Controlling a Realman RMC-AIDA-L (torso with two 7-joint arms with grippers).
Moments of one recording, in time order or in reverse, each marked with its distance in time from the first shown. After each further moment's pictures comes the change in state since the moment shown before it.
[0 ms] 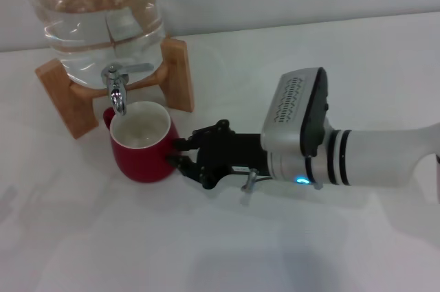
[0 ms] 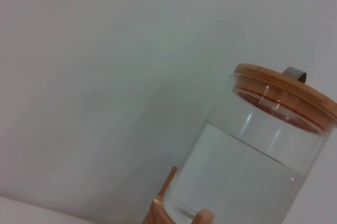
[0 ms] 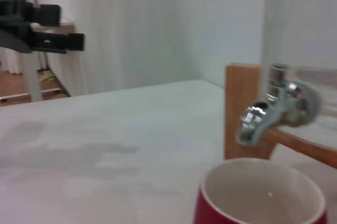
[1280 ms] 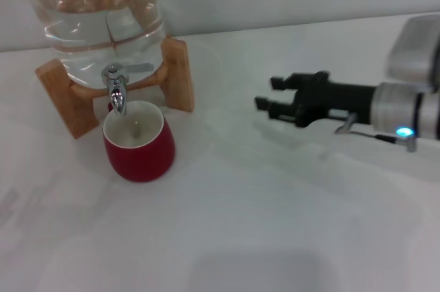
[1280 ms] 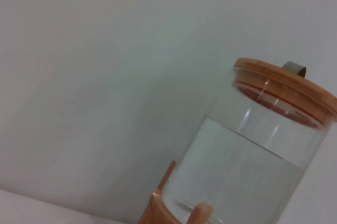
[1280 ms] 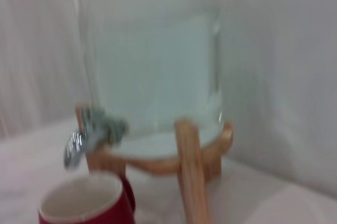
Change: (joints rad) left arm 0.003 -0.002 0.000 -0.001 0.012 -0.003 0.000; right arm -0.127 -0.154 0.281 0.020 -0.056 0.192 0.160
